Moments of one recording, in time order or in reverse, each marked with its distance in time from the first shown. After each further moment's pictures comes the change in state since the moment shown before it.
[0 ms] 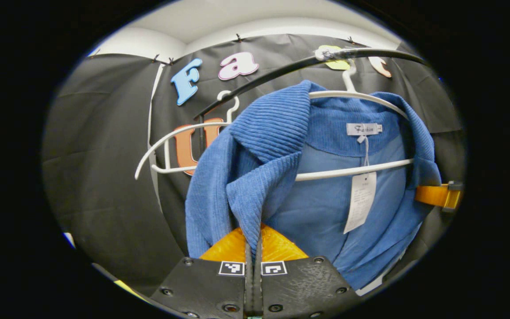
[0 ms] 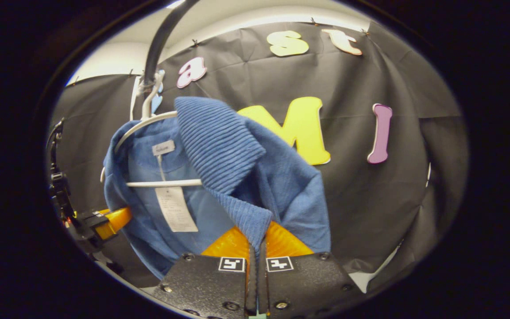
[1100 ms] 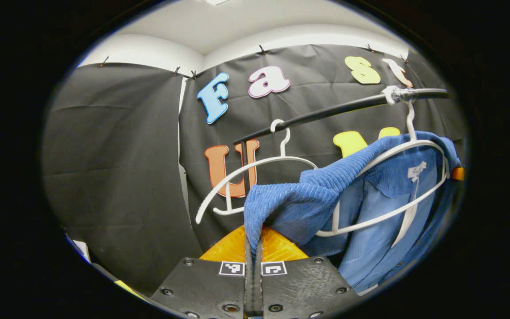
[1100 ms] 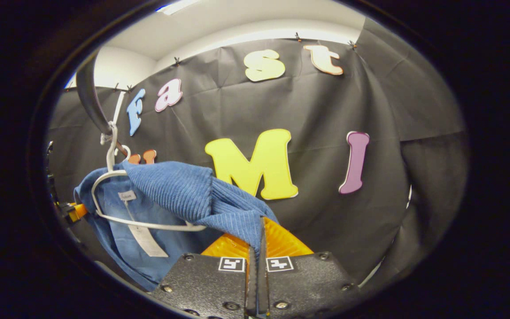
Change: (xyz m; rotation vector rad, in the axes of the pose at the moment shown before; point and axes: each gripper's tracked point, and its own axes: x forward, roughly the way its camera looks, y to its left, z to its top) left arm 0.004 0.091 0.069 0.013 -0.086 0.148; right arm -0.010 -0.073 0.091 -0.017 -0.163 -0.110
